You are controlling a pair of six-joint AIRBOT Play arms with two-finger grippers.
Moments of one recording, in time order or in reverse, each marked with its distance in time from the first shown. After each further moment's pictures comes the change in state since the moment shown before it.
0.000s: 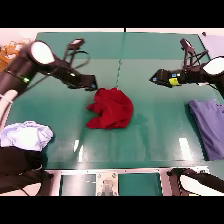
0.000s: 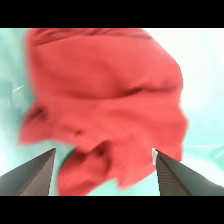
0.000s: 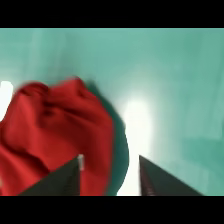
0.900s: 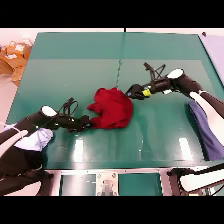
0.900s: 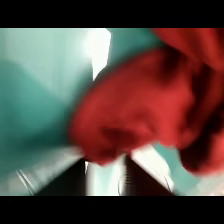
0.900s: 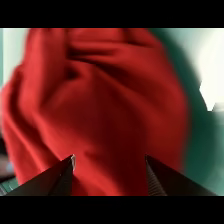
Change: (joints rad) left arm 0.074 0.061 -0.885 -0.536 0.503 0.197; right arm 0.135 -0.415 0.090 0.387 0.093 -0.311
